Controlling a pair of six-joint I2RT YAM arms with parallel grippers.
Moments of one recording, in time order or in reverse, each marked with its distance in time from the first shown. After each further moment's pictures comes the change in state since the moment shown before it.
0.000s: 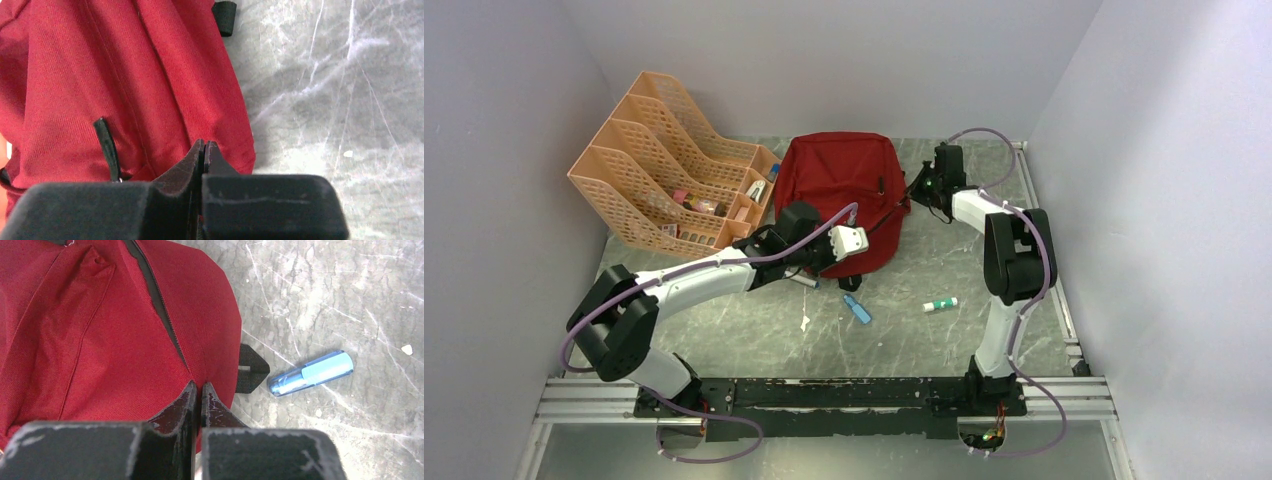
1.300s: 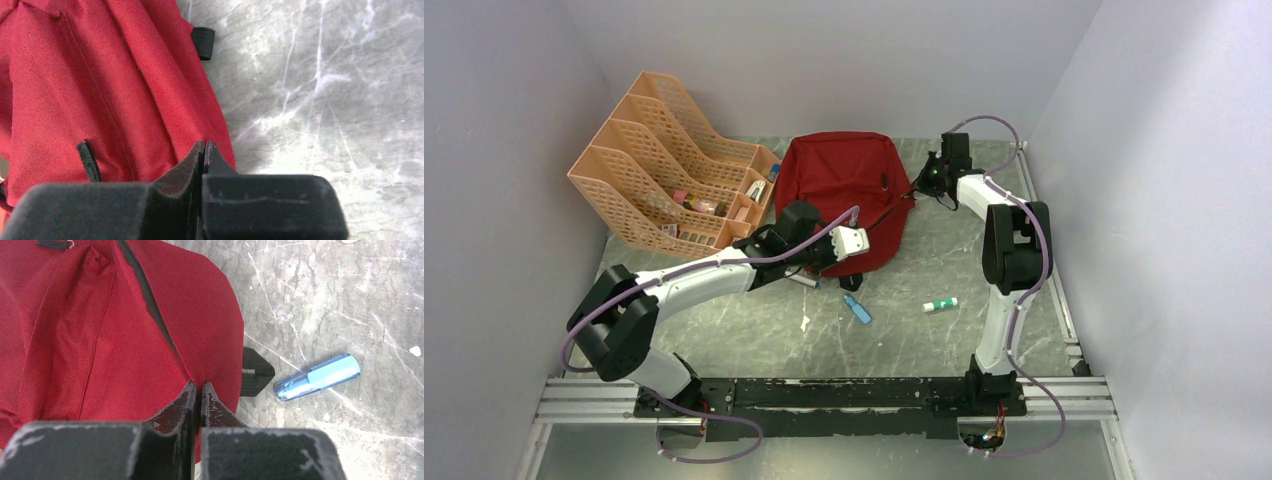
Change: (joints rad) left arm -0.002 0.000 0.001 0.018 0.008 0.040; right arm -0.043 0.105 0.208 -0.177 -0.008 -0.071
